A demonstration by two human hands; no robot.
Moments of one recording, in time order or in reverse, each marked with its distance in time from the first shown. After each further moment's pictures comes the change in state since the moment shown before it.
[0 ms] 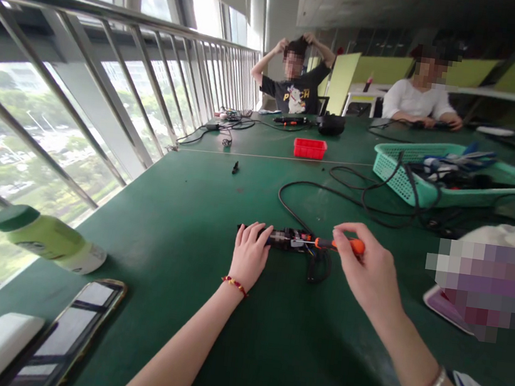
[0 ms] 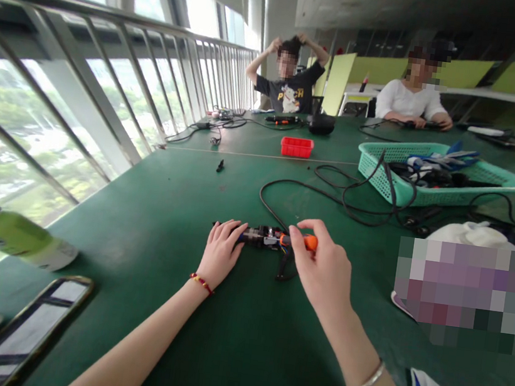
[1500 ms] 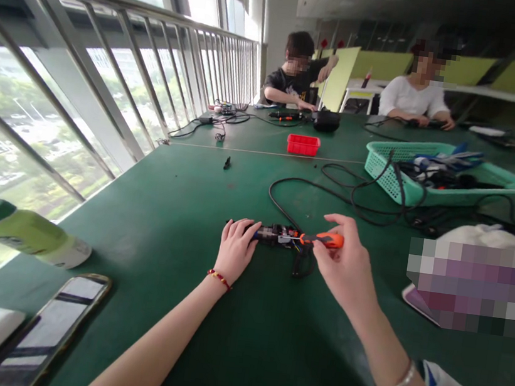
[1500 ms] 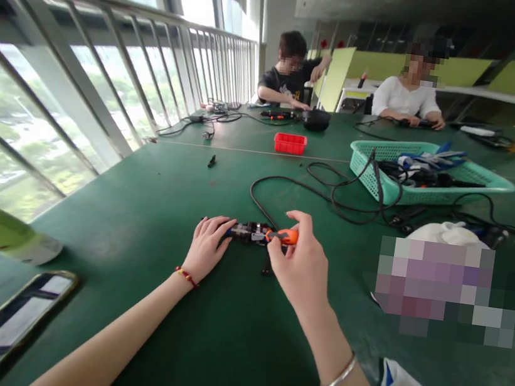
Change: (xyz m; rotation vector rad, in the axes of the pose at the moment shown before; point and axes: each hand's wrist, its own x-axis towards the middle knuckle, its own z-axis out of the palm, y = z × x) left_hand 0.004 -0.002 -0.001 0.002 0.004 0.009; right_hand 0.002 0.000 -0.003 0.067 -0.013 -0.028
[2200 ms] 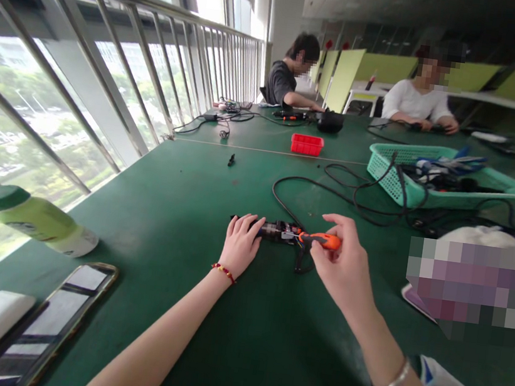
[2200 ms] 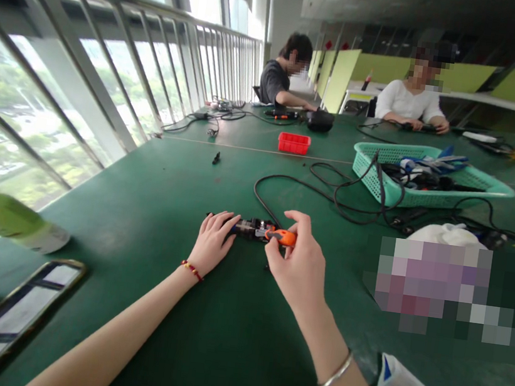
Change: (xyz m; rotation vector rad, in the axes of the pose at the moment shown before) left_hand -0.003 0.003 0.000 0.011 -0.025 -0.004; right_hand -0.011 -0.008 0.004 -0.017 -0.003 -0.087
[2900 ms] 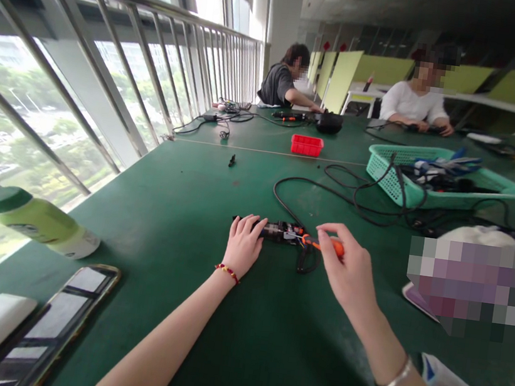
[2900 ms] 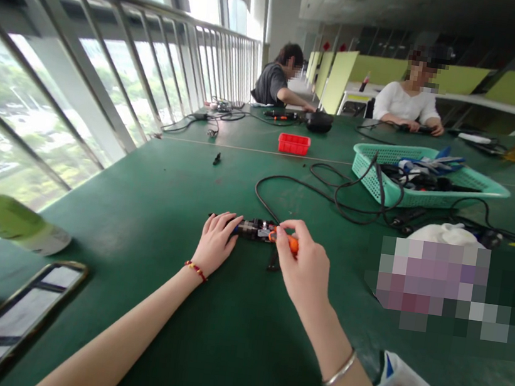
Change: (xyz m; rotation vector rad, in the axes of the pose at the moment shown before) left_hand 0.000 0.000 0.001 -0.007 0.009 -0.004; right_hand -0.002 -0.002 0.001 -0.033 -0.042 0.057
